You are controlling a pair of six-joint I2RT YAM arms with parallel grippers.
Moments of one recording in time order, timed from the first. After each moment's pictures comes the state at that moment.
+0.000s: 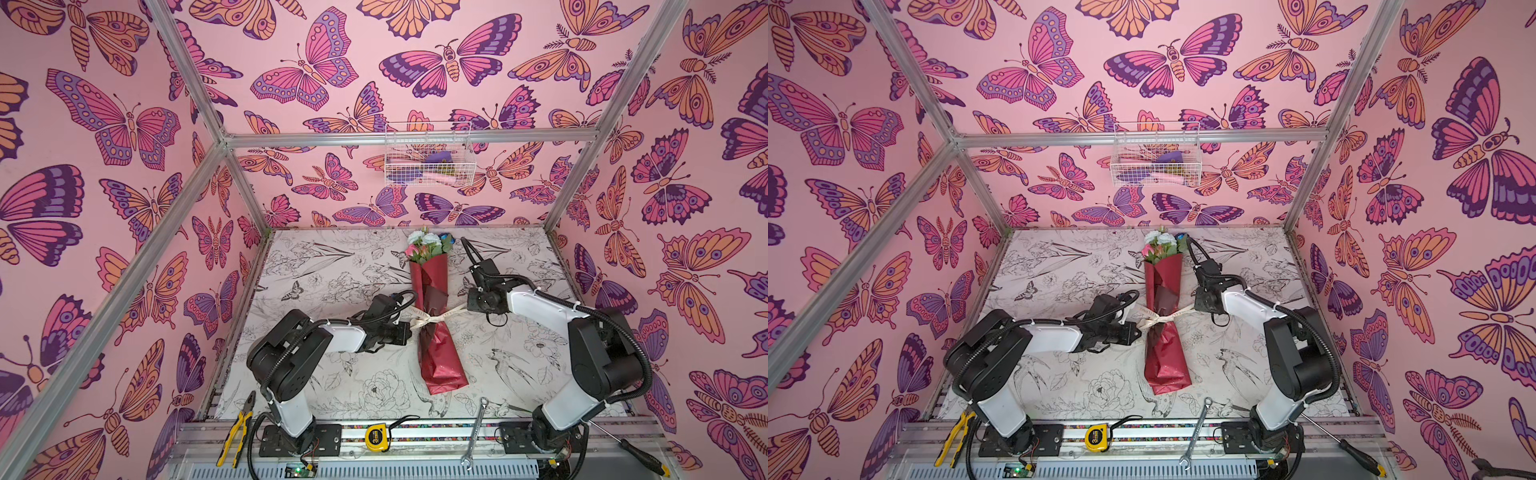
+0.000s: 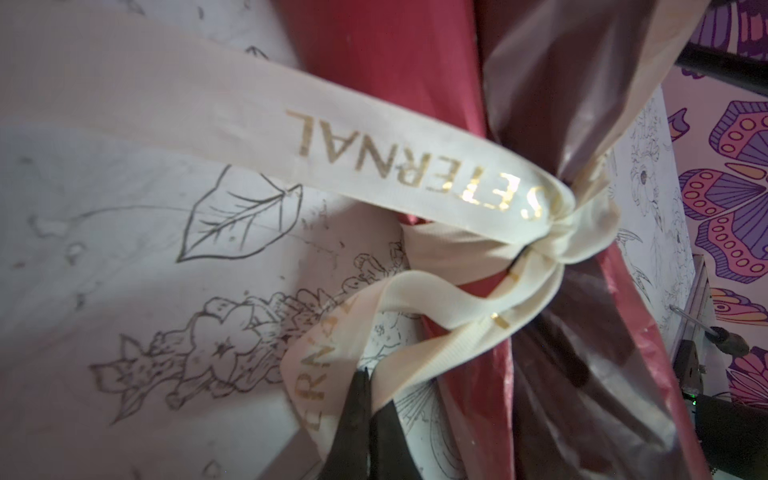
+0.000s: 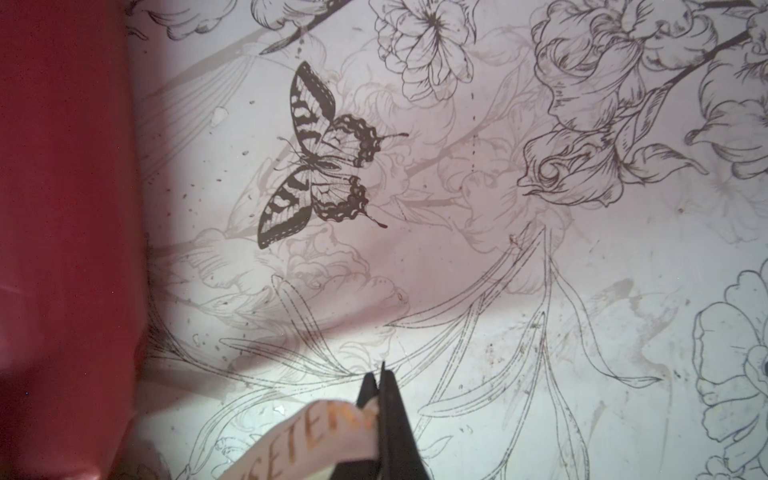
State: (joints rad) left arm -0.65 1.74 0.74 0.16 0.35 -0.50; right arm 0.36 1.66 1.02 -0.49 0.22 0.50
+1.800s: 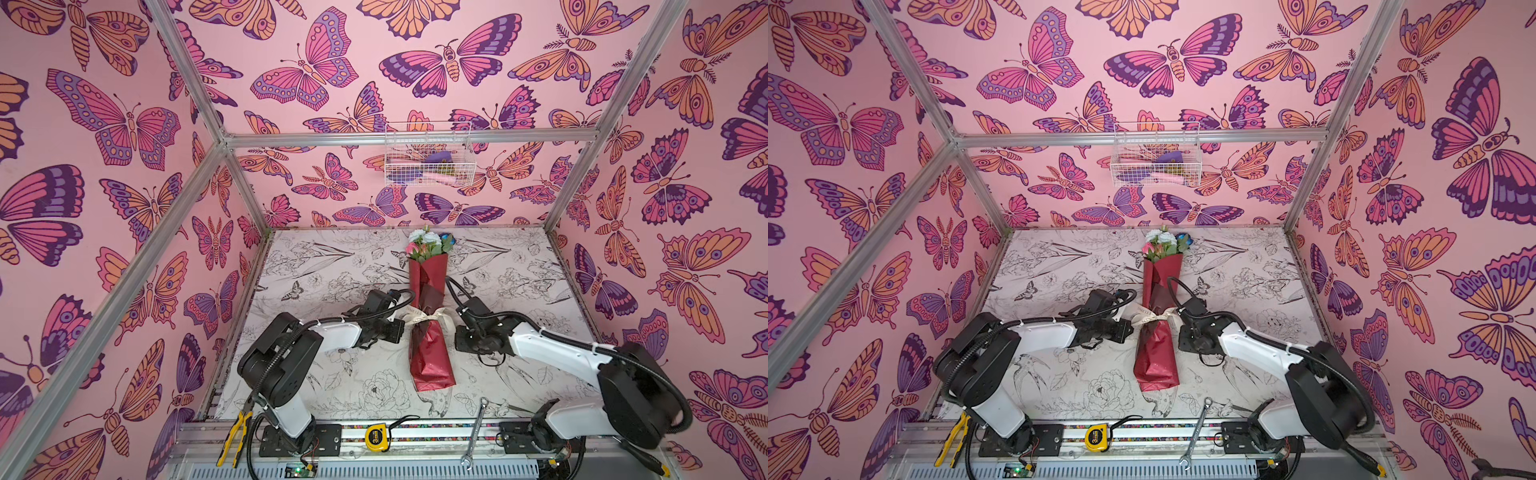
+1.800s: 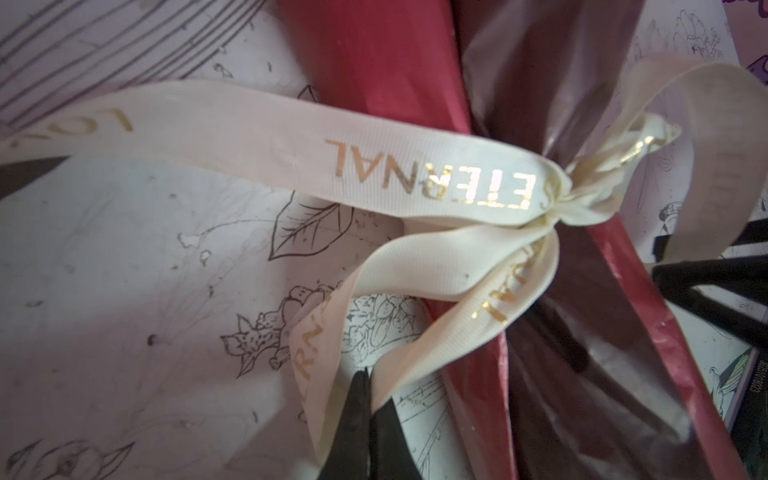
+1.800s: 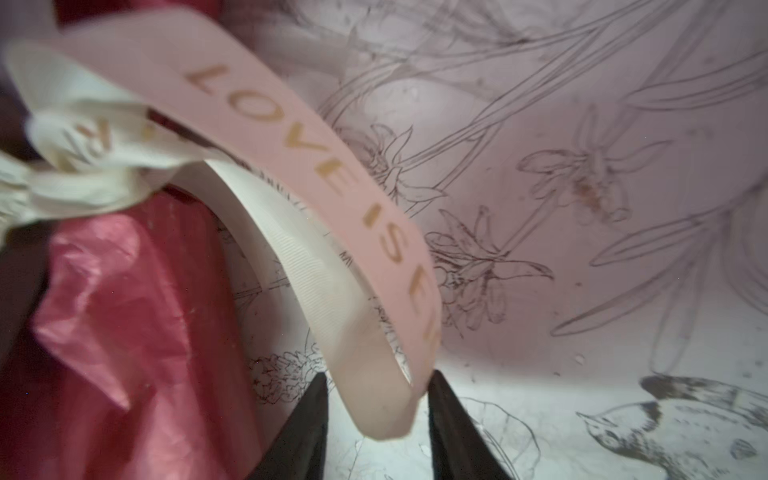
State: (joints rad) left arm -0.61 1.69 0.78 -0.01 0.30 -0.32; right arm 0.68 1.45 0.73 -0.49 0.06 0.77
